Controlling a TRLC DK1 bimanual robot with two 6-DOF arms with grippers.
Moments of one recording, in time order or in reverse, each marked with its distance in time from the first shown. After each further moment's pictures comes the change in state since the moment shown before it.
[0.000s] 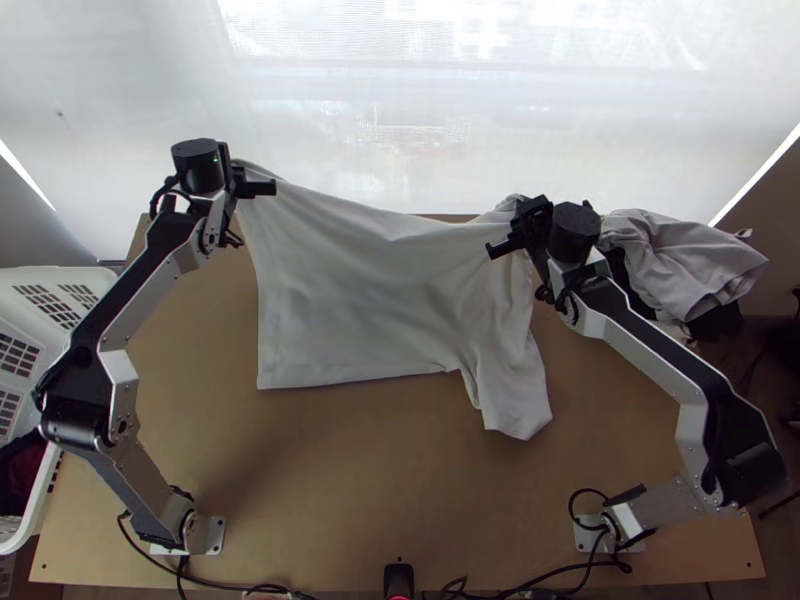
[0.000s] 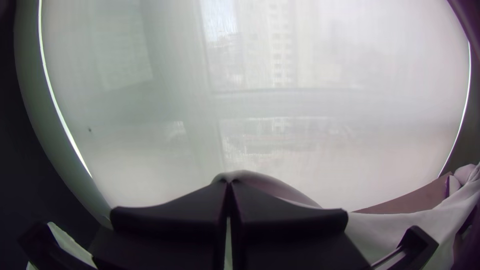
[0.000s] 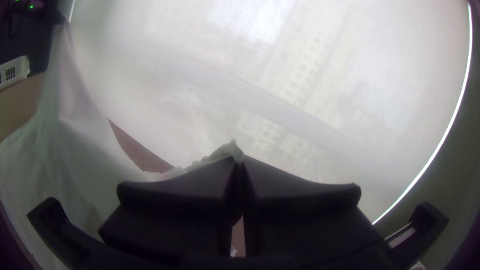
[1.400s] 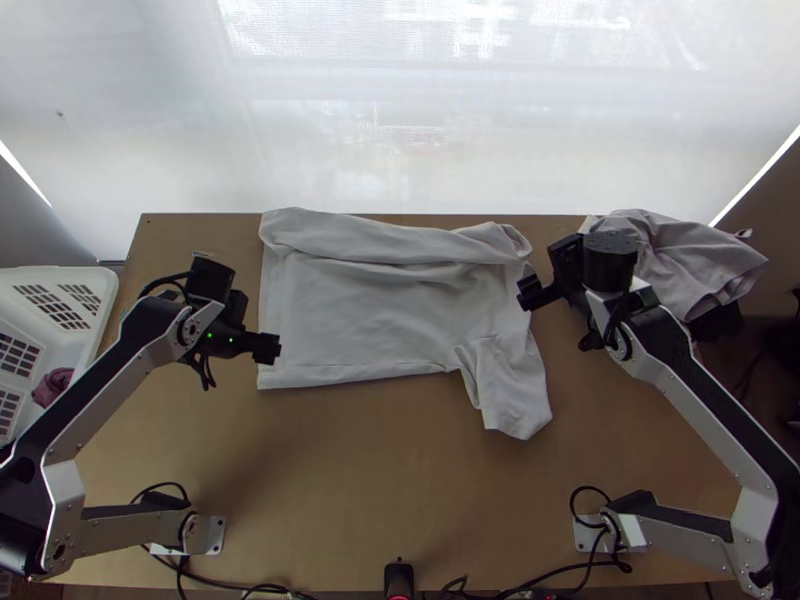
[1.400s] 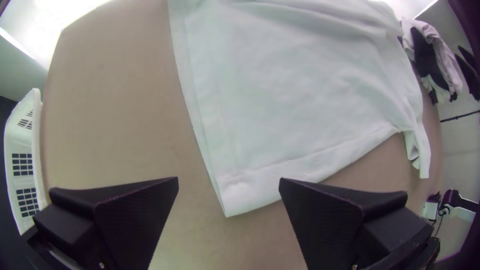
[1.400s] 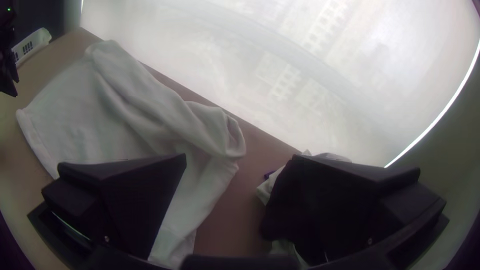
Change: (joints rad) left arm -0.072 -0.447 -0.573 -0.761 0.343 -0.085; right arm -0.006 -0.327 -0.108 -0.552 0.000 0.059
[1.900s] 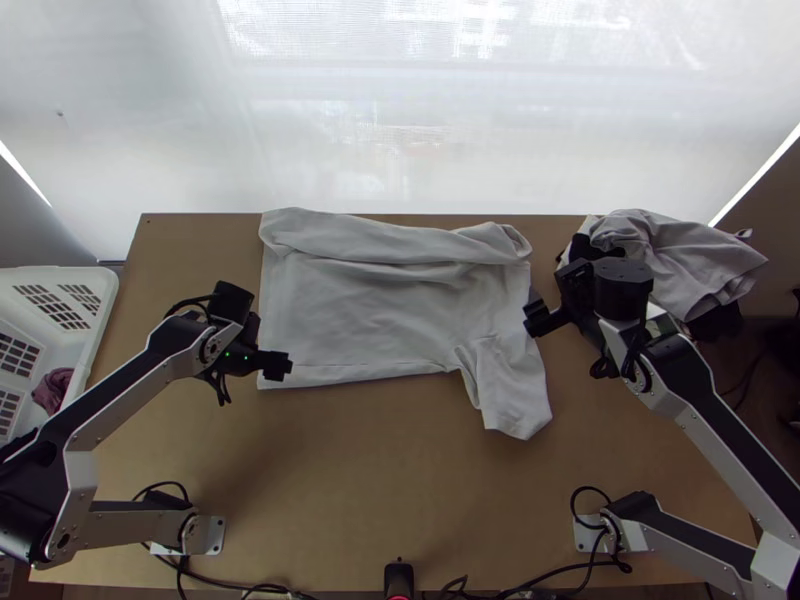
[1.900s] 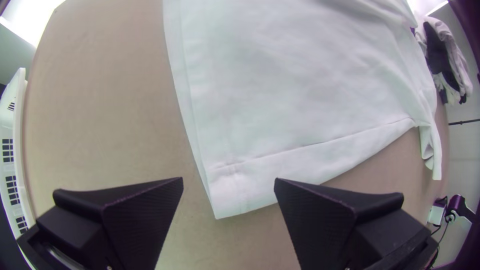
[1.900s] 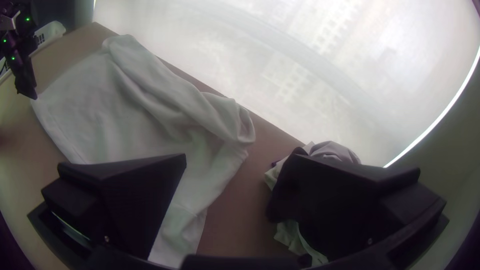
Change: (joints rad) left arm -0.048 0.044 -0.144 0.135 -0.008 -0.078; right arm 0.037 -0.150 -0.078 -0.090 -0.011 -0.001
